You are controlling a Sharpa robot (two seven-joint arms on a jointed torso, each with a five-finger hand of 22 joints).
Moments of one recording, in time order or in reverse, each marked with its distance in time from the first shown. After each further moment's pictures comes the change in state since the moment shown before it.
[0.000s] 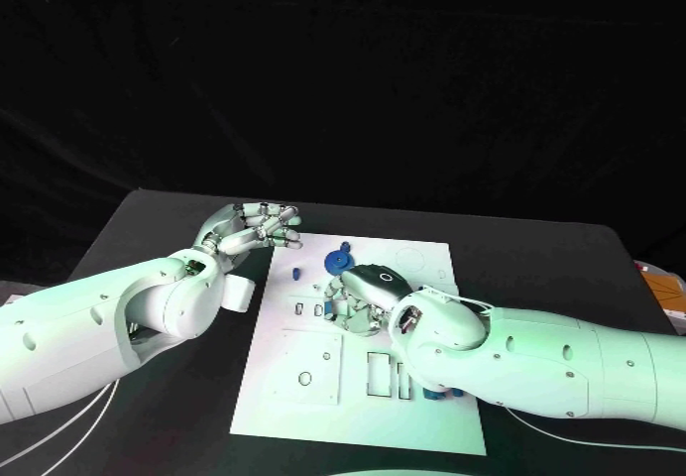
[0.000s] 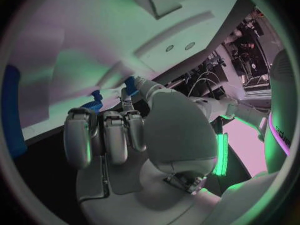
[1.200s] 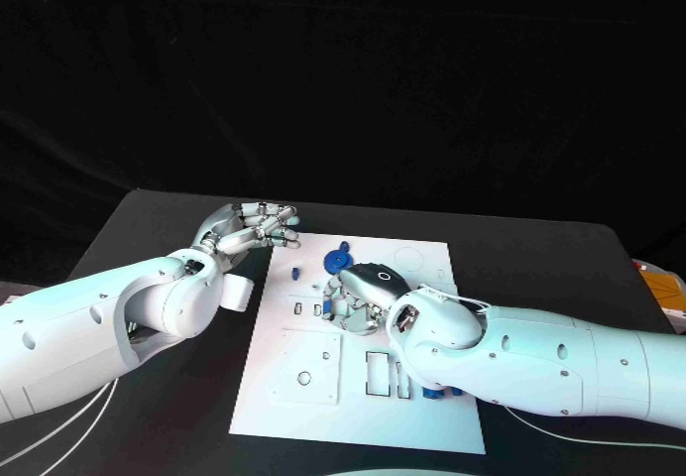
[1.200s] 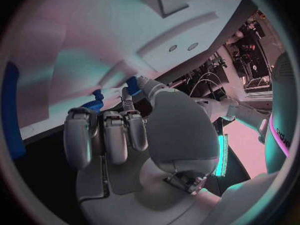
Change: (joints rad) left arm 0.000 0.000 0.000 -0.007 0.000 0.001 -0.005; left_hand 0.000 0.000 0.000 0.000 0.000 0.000 0.000 0.000 0.001 0.000 0.000 0.000 0.000 0.000 0.000 0.000 0.002 0.000 0.000 0.000 0.000 0.001; right arm -0.002 0.012 0.001 -0.015 -0.013 -0.003 -0.006; right_hand -0.032 -0.032 -0.006 0.011 0.013 0.005 -0.009 0.012 0.053 0.000 0.000 -0.006 0.000 0.000 0.000 0.000 0.001 0.000 0.000 0.000 -0.005 0.000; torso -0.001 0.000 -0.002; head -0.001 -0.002
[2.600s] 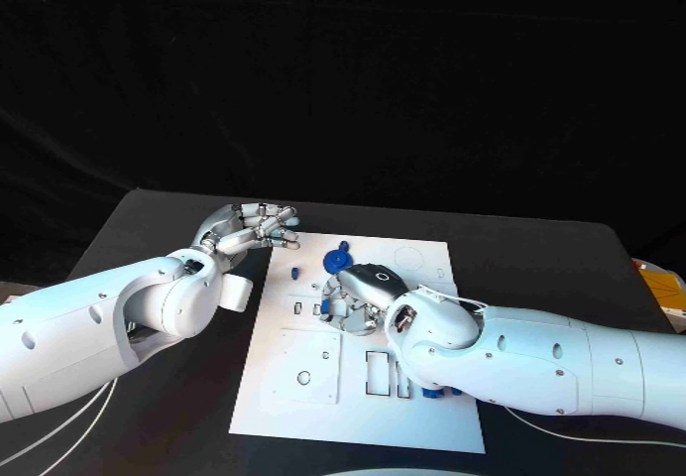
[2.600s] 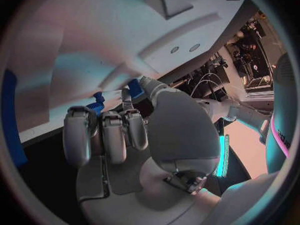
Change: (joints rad) left arm 0.000 0.001 -0.001 -0.004 0.000 0.008 -0.009; left_hand 0.000 0.000 0.000 0.000 0.000 0.000 0.000 0.000 0.000 0.000 0.000 0.000 0.000 0.000 0.000 0.004 0.002 0.000 0.000 0.000 0.004 0.000; right arm -0.003 0.010 -0.002 -0.011 0.001 -0.001 -0.007; right_hand -0.044 -0.044 -0.051 0.045 0.025 -0.057 0.021 -0.030 -0.019 0.002 0.024 -0.026 0.000 0.000 0.022 0.000 0.000 0.000 -0.004 0.011 -0.027 0.000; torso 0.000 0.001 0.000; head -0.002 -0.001
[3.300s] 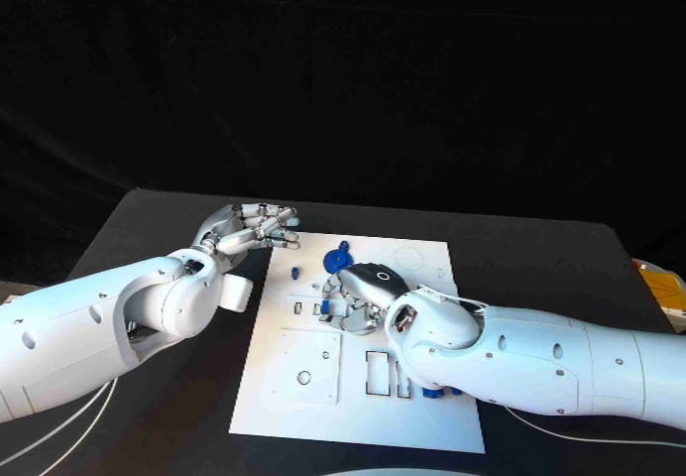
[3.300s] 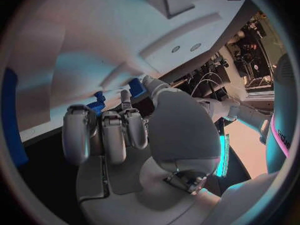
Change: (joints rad) left arm 0.000 0.000 0.000 0.000 0.000 0.003 -0.003; left_hand -0.004 -0.004 0.000 0.000 0.000 0.000 0.000 0.000 0.001 0.000 0.000 0.000 0.000 0.000 0.000 0.000 0.001 0.000 -0.004 0.004 0.000 0.000; right arm 0.000 -0.002 0.000 0.000 0.000 -0.011 -0.003; right_hand -0.007 -0.011 -0.055 0.029 0.000 -0.057 0.013 -0.030 -0.011 -0.009 0.015 -0.021 0.000 -0.001 0.010 0.000 0.000 0.000 -0.010 0.011 -0.022 0.000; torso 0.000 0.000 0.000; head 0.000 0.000
